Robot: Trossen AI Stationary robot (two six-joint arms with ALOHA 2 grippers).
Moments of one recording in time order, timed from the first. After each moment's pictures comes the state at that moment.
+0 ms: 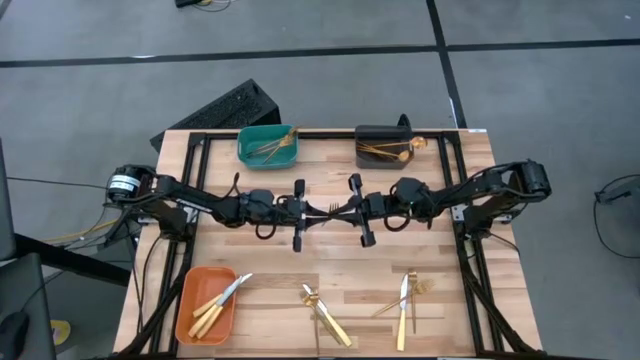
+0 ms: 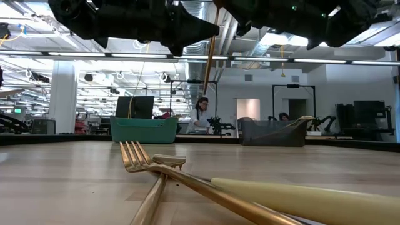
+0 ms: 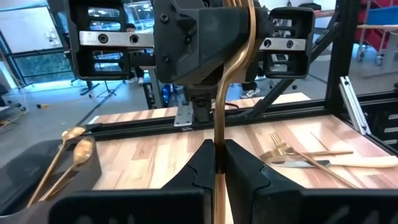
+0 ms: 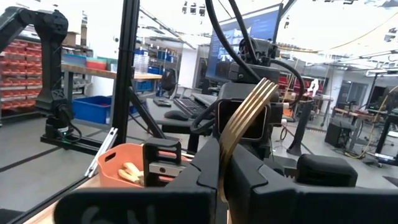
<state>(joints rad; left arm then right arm) -0.03 1.56 0.70 0.80 -0.03 0.11 0.00 1.49 0.64 1.08 -0.21 -0.13</state>
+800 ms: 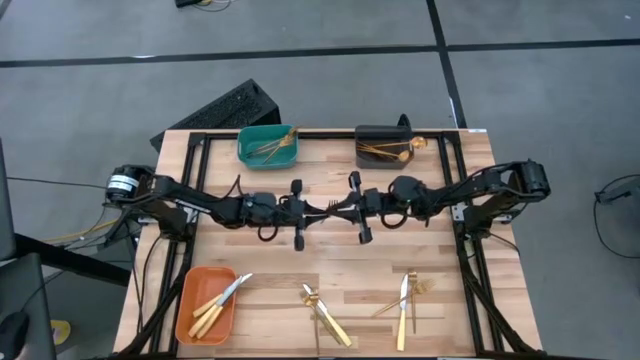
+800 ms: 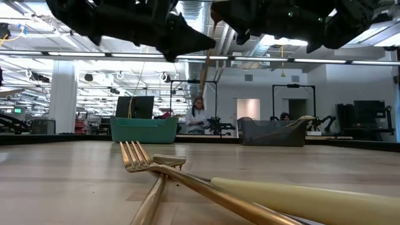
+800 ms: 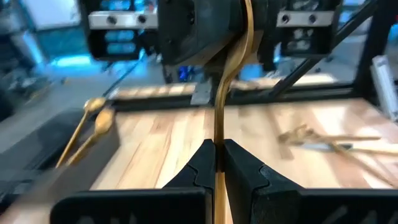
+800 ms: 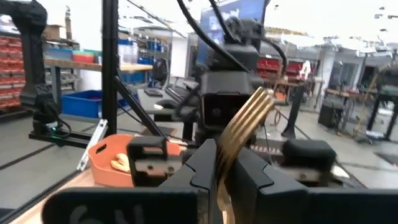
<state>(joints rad) -0.06 1.54 0.71 0.66 -0.16 0.08 -0.04 1.49 0.64 1.04 -0.18 -0.09</state>
